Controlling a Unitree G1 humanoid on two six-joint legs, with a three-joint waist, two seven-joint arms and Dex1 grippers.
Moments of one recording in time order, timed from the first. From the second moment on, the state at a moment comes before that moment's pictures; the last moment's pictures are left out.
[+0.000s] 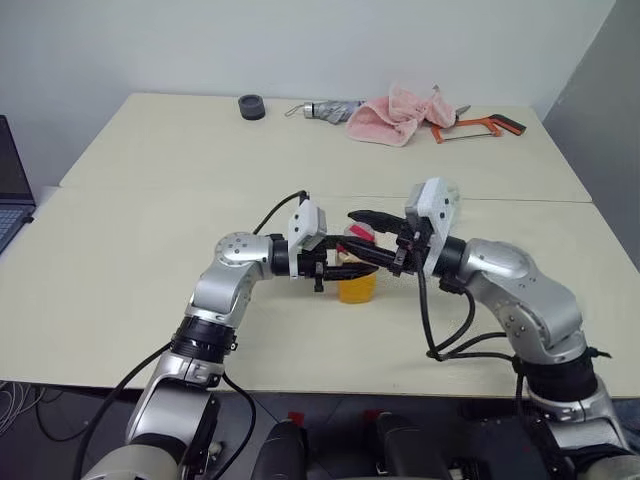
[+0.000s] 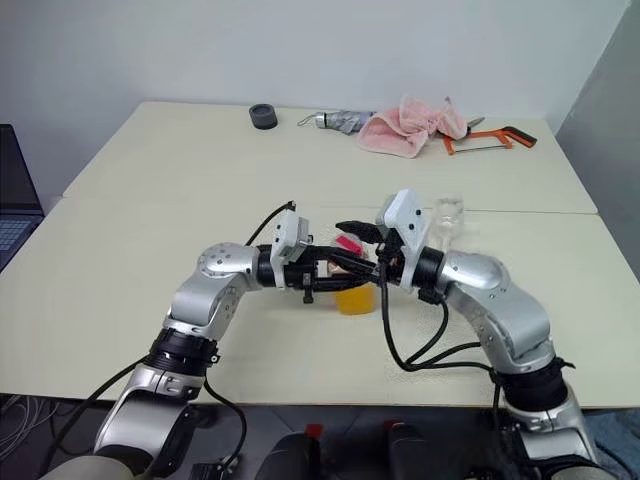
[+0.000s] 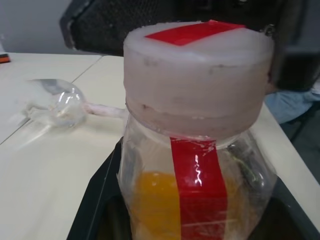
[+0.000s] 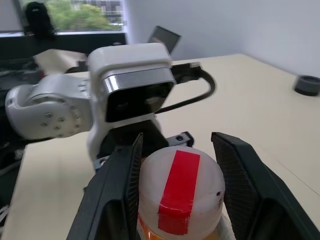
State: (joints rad) left arm -0.67 0.36 -0.16 0.21 -0.32 0.21 -1.29; right arm -0.59 -0.49 0.15 -0.33 0.51 0.57 0.85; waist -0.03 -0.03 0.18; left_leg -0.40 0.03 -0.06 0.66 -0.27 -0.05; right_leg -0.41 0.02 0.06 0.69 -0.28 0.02
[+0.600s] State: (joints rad) left arm -0.72 0.37 -0.12 0.31 -0.31 0.20 -1.27; right arm -0.41 -0.43 0.03 -0.60 0.53 0.67 0.58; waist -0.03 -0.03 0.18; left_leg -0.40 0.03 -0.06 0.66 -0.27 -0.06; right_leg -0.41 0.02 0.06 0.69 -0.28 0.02
